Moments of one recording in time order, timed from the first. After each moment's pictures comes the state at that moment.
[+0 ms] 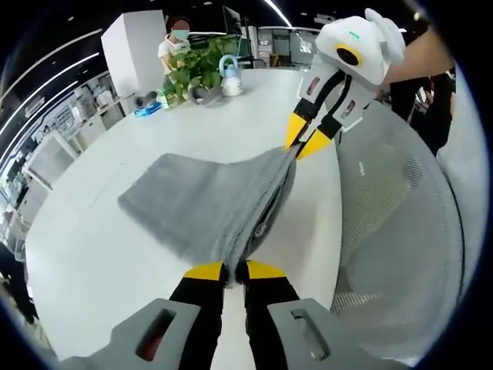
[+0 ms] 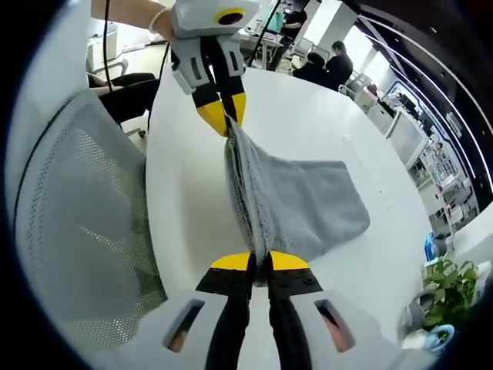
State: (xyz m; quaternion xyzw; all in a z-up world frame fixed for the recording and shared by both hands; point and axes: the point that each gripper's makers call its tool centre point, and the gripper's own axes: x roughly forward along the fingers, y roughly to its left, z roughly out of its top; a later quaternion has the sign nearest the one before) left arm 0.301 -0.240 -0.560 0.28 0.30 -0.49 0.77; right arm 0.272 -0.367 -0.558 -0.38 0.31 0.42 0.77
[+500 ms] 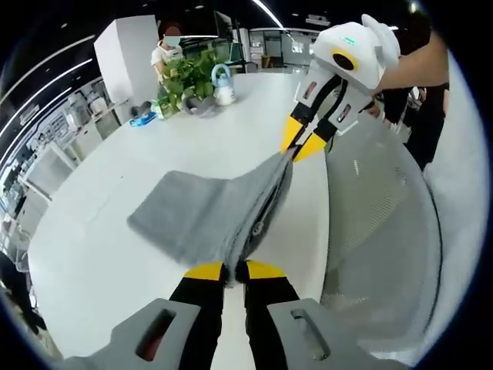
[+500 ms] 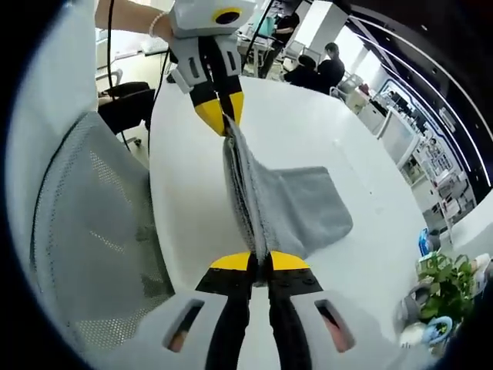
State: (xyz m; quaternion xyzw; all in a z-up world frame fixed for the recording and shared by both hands) left arm 0.293 -0.242 -0.524 0.29 0.29 -0.51 0.76; right arm 0.262 -0.369 -0.525 -0.36 0.30 0.41 0.78
